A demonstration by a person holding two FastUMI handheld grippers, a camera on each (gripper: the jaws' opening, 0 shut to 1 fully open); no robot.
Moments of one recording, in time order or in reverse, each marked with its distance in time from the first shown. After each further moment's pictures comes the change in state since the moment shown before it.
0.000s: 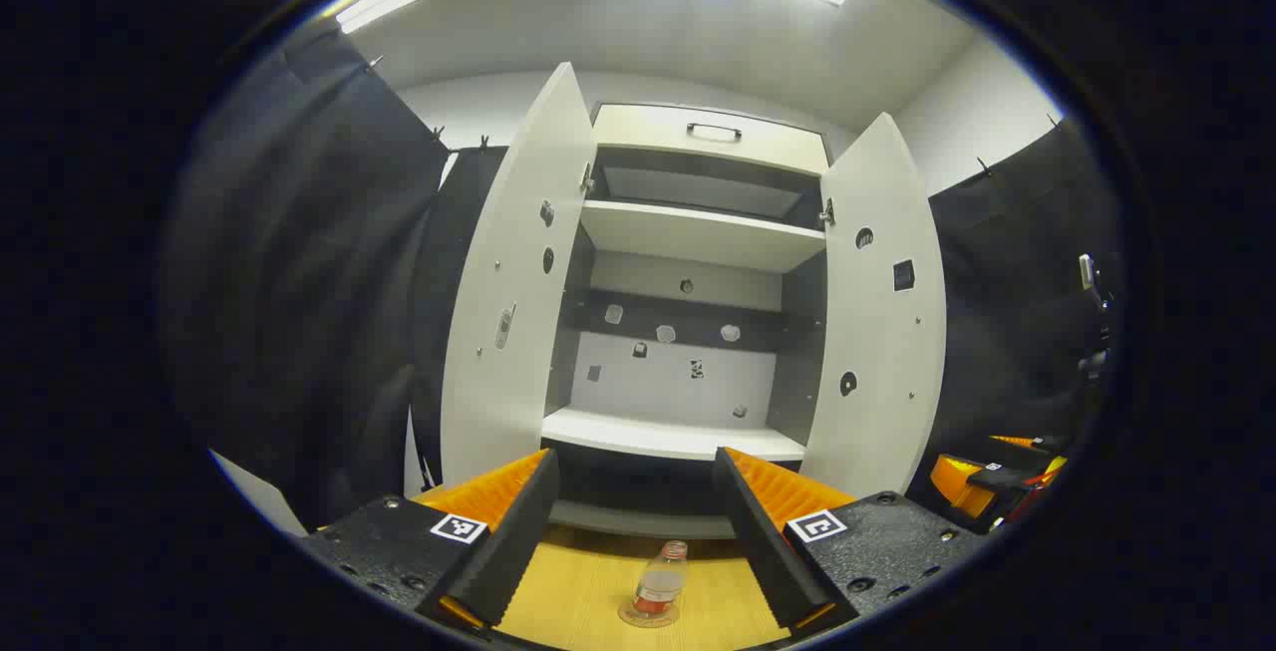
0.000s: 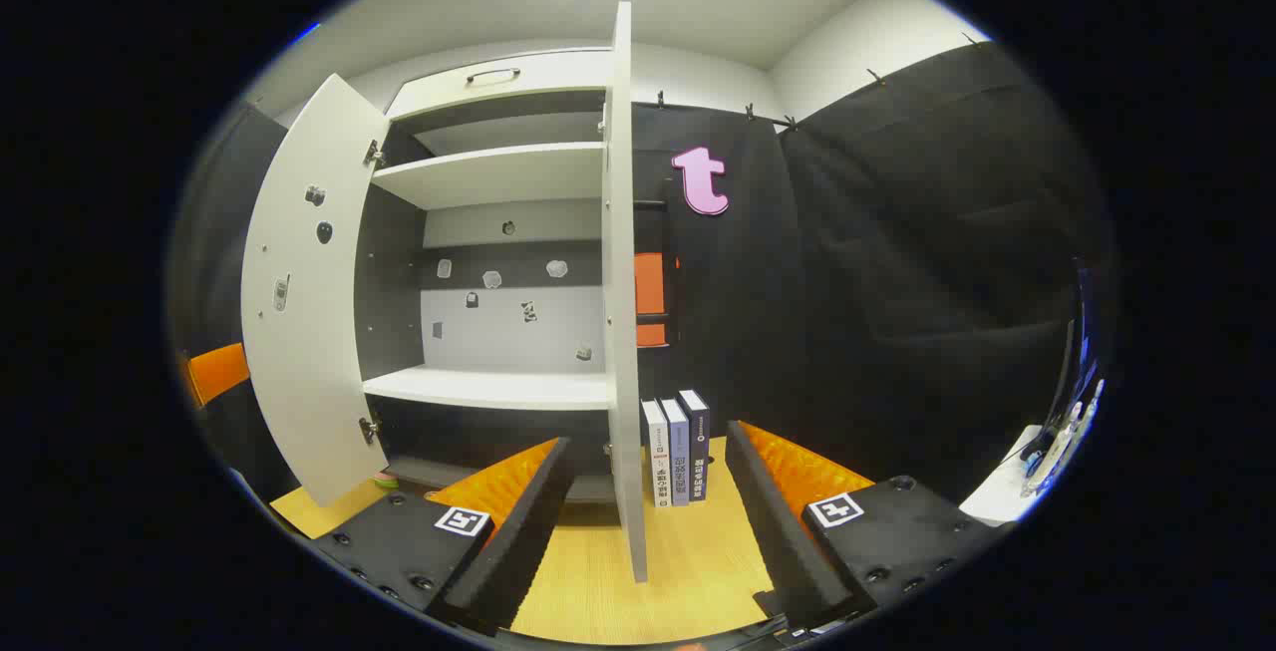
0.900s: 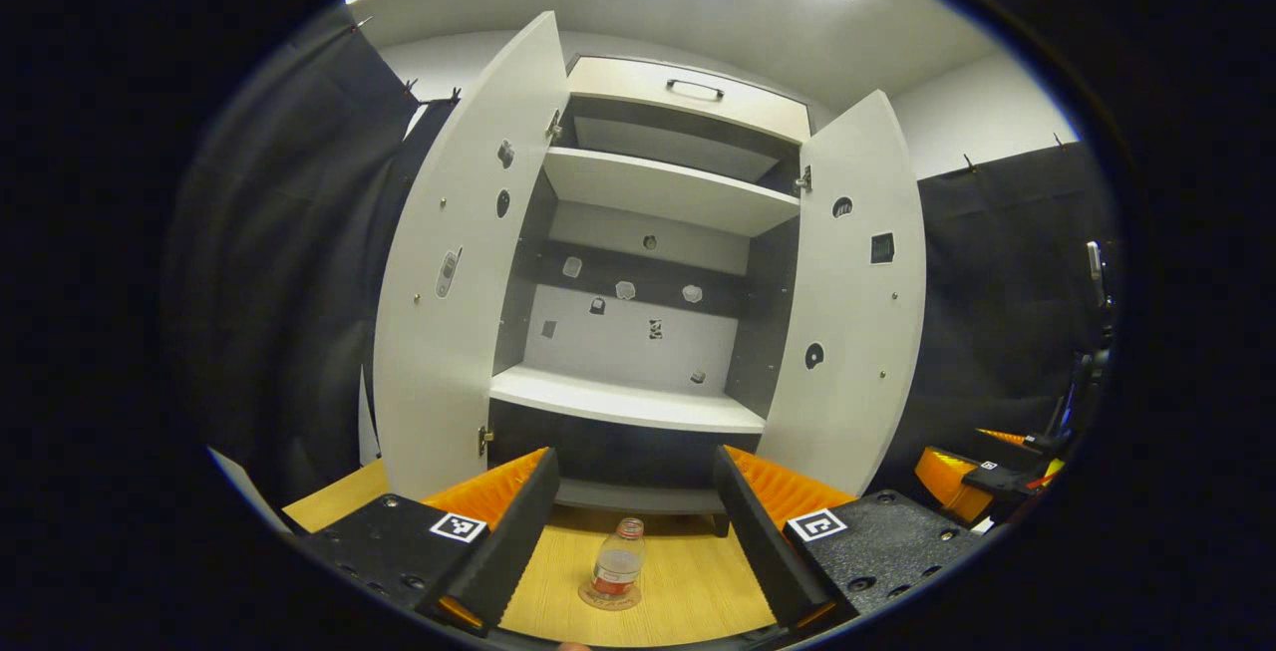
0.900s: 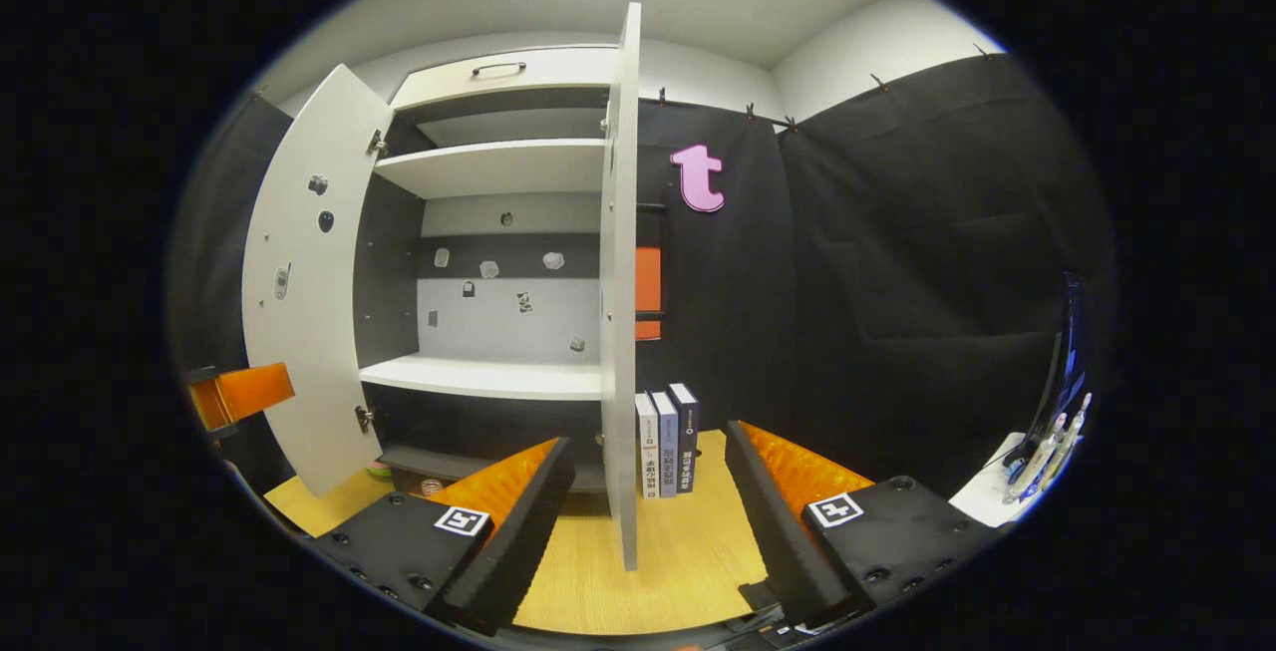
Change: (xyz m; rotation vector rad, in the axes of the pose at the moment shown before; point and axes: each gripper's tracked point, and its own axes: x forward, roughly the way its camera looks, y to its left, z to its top) left arm 0.023 -0.027 -0.028 -0.073 0.102 -0.105; right arm -0.013 0.002 0.001 -0.021 0.024 -0.008
